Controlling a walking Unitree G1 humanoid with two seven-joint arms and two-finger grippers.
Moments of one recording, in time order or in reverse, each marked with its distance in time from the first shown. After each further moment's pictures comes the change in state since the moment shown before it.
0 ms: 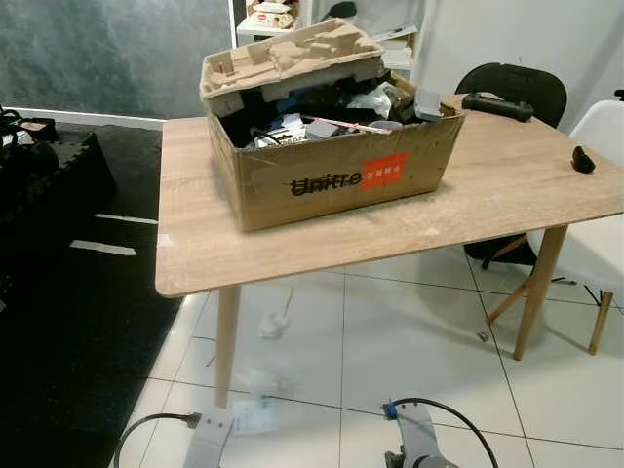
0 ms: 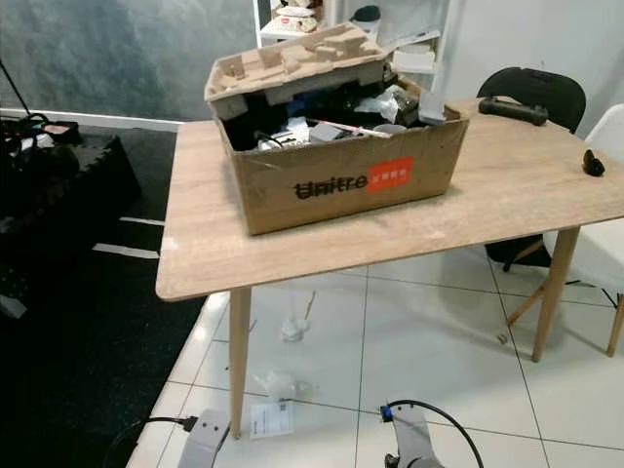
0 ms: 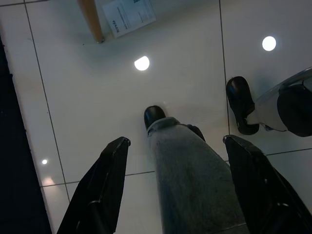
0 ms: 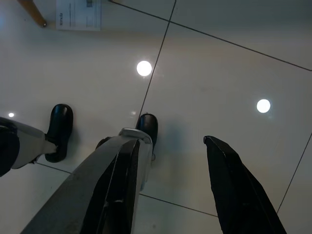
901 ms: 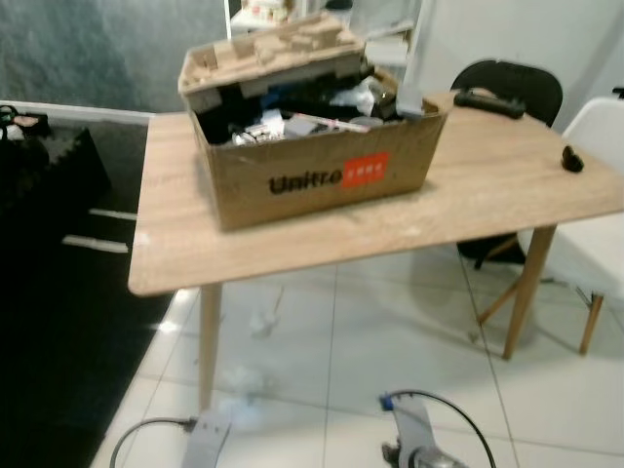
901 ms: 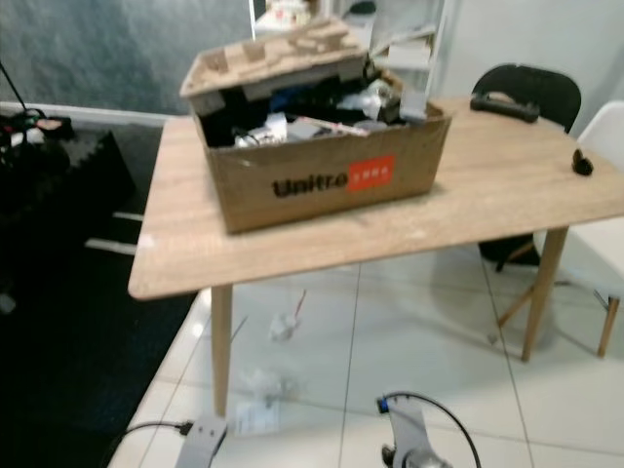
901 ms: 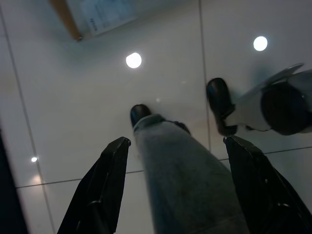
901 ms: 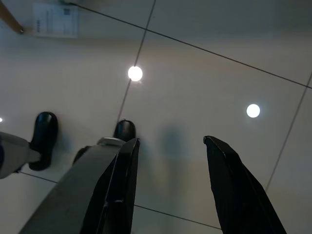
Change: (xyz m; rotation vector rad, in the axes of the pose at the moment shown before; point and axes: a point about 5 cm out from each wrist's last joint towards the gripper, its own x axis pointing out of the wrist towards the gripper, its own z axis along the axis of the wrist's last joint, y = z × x) left arm -0.003 0.005 -0.006 -0.007 0.017 -0.011; right arm 0.001 0.001 0.010 -0.005 -0.025 -0.003
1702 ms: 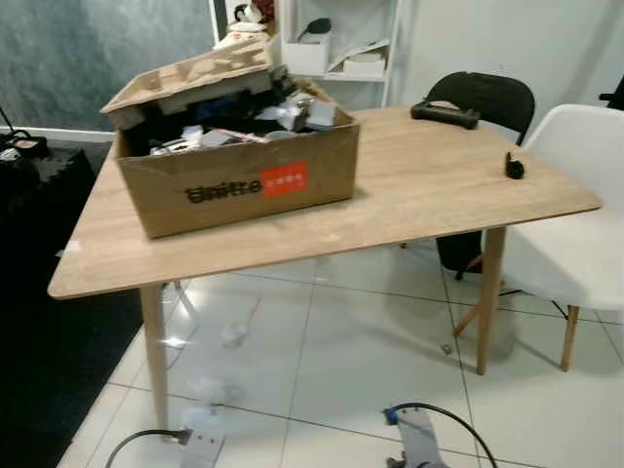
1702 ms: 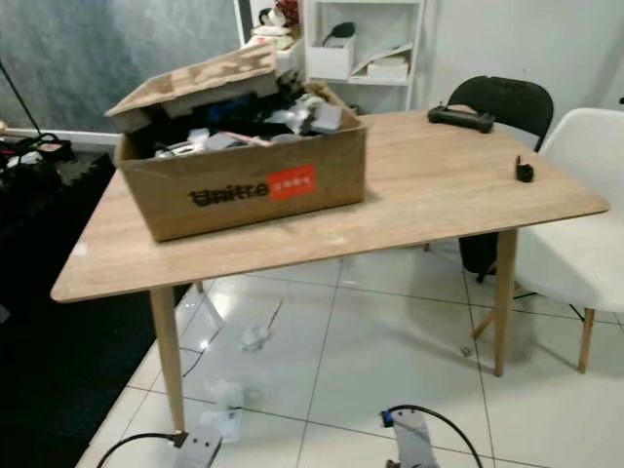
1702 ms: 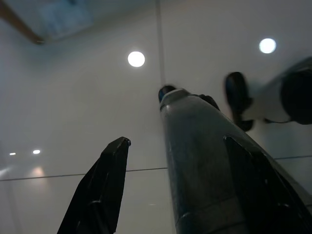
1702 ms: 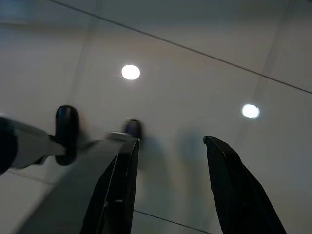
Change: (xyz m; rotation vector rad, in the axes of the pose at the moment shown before) left arm -0.002 0.001 -0.014 -0.002 0.034 0.016; right arm -0.003 -0.006 -0.015 0.010 0.035 -0.018
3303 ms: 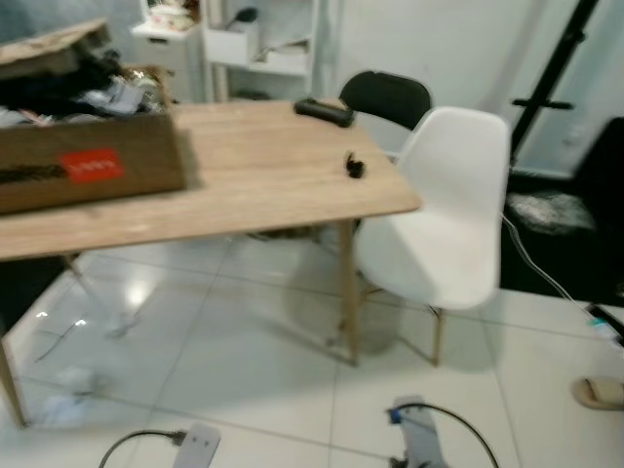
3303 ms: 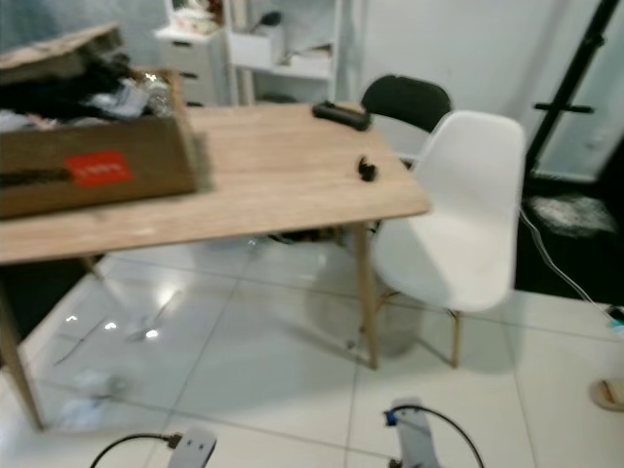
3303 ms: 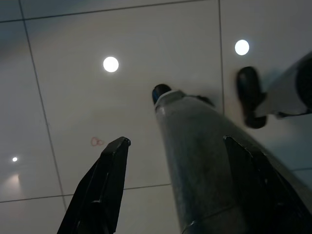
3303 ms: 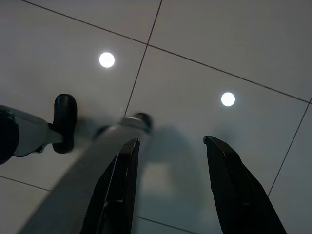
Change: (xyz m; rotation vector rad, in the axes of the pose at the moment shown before) left arm -0.001 0.003 -0.001 0.028 0.001 0.010; right arm 0.001 0.009 -0.003 0.004 0.008 0.024
